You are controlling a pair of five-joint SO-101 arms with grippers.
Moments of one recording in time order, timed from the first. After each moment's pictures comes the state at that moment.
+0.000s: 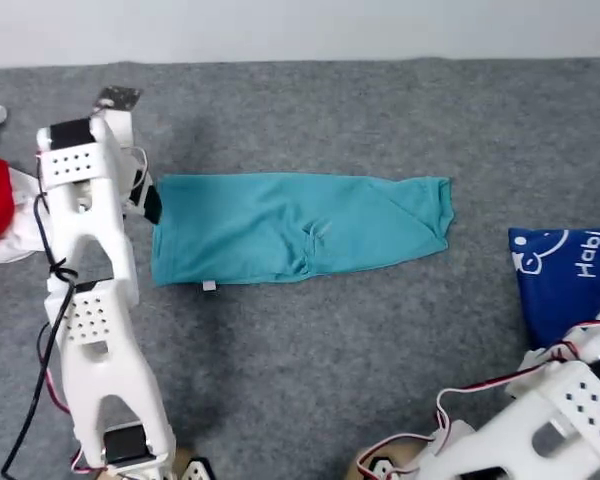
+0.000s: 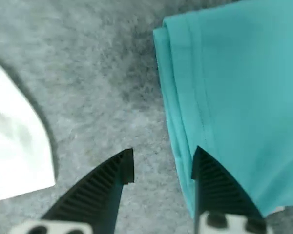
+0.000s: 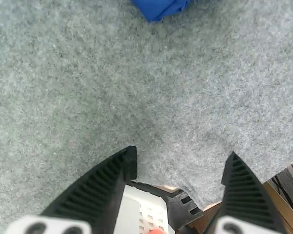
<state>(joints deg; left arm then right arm) -16.5 52.1 -51.4 98.8 -13.2 50.2 -48.1 45.5 93.5 17.3</state>
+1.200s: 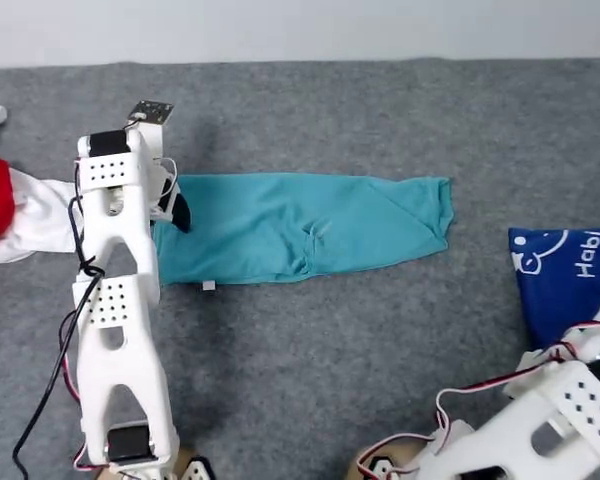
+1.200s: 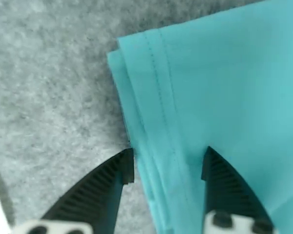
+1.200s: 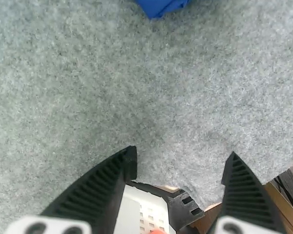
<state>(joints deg) -12.2 64.6 -63.5 98.8 -9.8 50.2 -48.1 46.9 92.8 17.3</state>
